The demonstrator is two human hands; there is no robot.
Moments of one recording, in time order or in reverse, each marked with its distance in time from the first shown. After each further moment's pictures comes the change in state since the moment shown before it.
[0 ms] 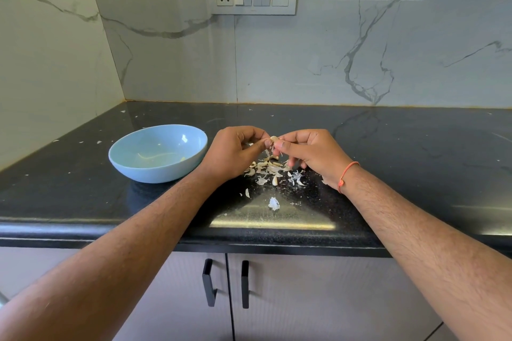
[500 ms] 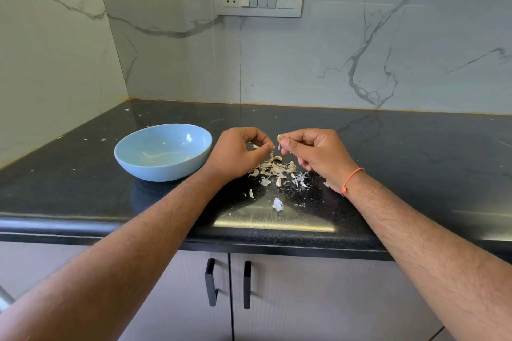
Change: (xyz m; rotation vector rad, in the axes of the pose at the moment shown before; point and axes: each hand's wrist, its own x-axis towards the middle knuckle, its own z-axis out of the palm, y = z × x) left_hand 0.003 -0.007 0.001 0.019 0.028 -0.056; right_hand -0.003 0.001 0.001 0.010 0.070 -0.131
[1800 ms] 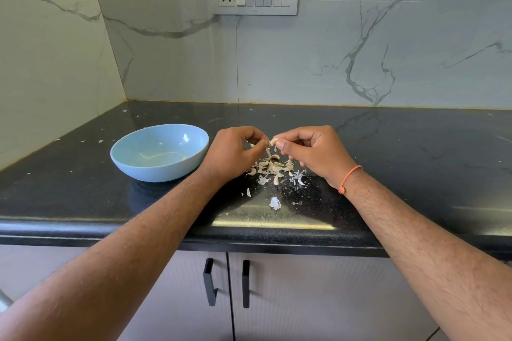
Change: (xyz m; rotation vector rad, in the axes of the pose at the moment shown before) left_hand -0.002 0.005 0.000 0.084 0.028 0.017; right_hand -0.001 -0.003 -0.001 -0.121 -0.012 -0.137
